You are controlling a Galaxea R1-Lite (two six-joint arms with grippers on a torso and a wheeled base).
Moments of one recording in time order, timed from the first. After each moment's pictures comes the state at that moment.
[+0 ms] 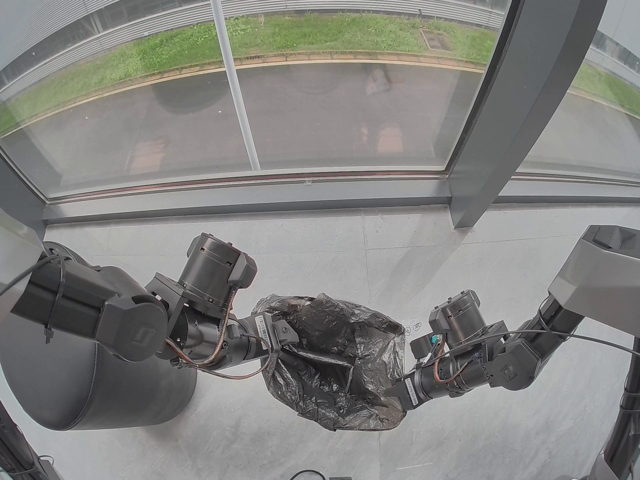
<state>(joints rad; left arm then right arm) -0.59 1.86 -0.99 0.04 0.04 -0.77 0.55 2.14 -0.75 -0.45 0.31 0.17</state>
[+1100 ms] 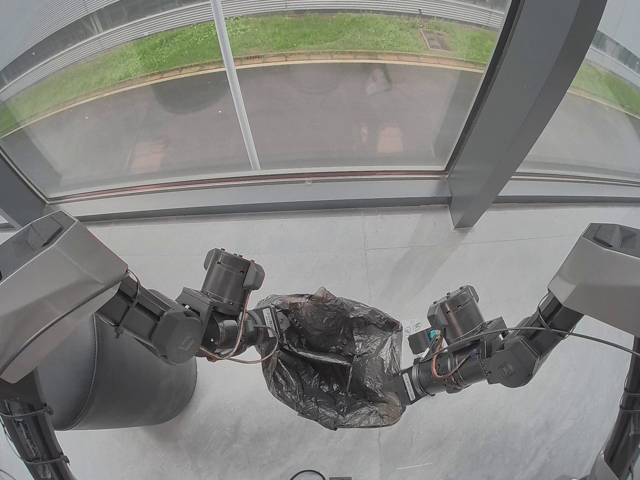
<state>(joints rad) -0.51 2.10 -1.00 -0.30 0.14 -0.61 0.55 2.14 -0.77 -0.46 0.31 0.18</state>
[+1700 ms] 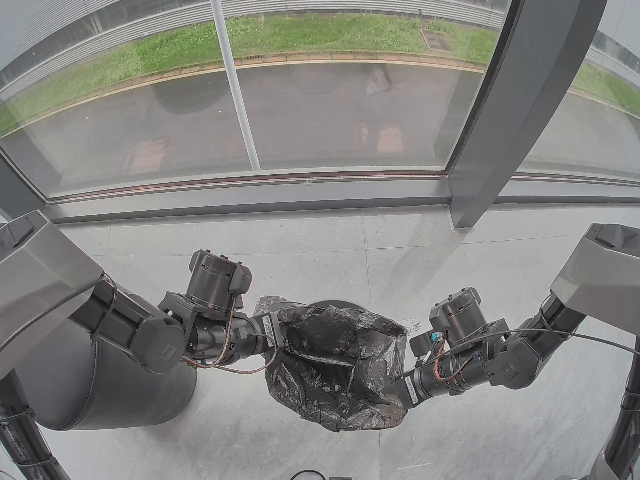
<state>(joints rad) -0.51 2.02 -0.91 -0.33 -0.04 -0.61 0.55 2.13 -0.76 -0.46 0.31 0.15</state>
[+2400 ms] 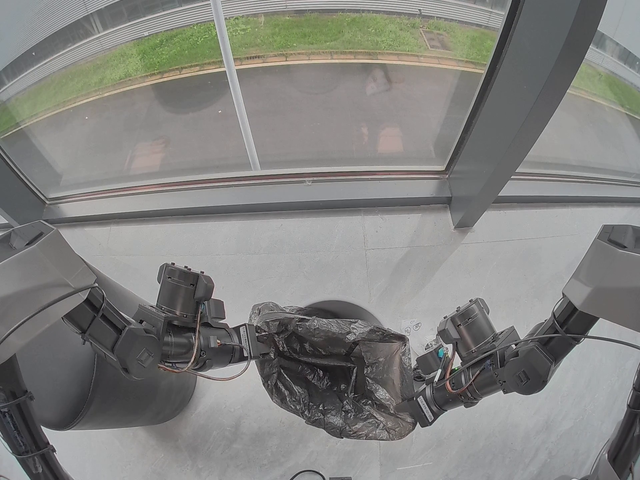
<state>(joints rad) -0.38 2.03 -0.77 -0.50 -0.34 -0.53 0.55 2.08 -0.68 -0.39 0.33 0.01</state>
